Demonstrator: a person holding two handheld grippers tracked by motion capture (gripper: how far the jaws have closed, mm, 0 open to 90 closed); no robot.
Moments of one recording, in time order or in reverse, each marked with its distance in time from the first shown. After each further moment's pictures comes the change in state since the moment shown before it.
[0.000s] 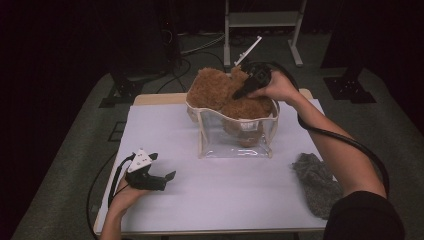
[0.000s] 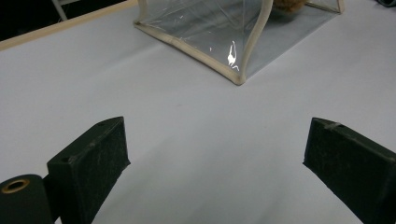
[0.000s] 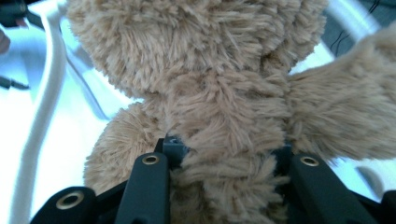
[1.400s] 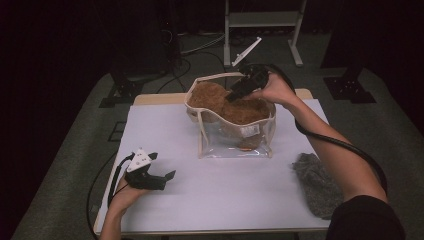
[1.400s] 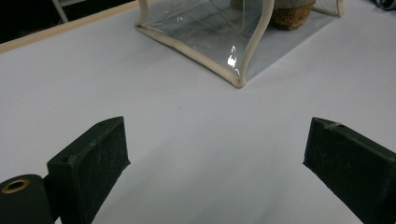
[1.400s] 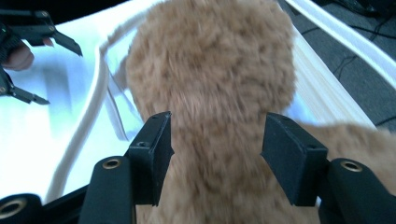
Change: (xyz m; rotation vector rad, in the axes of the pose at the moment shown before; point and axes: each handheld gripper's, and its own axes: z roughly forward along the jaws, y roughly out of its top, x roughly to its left) left arm 0.000 0.001 -0.001 -0.006 0.000 -0.005; right arm 0.018 0.005 -0.002 -0.095 0.015 -0.052
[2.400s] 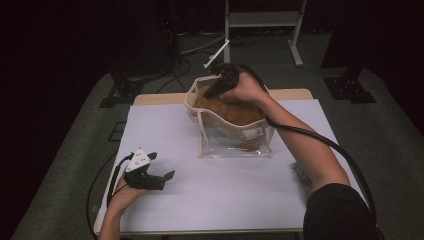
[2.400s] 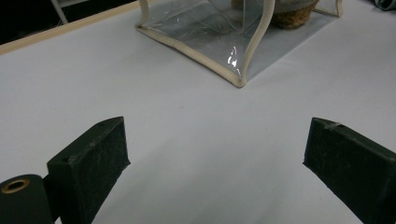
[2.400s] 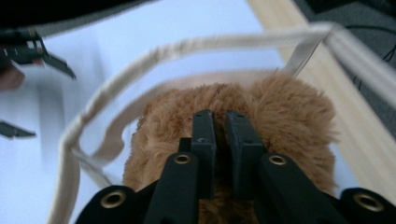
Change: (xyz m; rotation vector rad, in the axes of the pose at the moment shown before) left arm 0.002 0.000 -0.002 -0.005 -0.002 0.002; right arm 0.003 0.046 0.063 0.048 0.048 -0.014
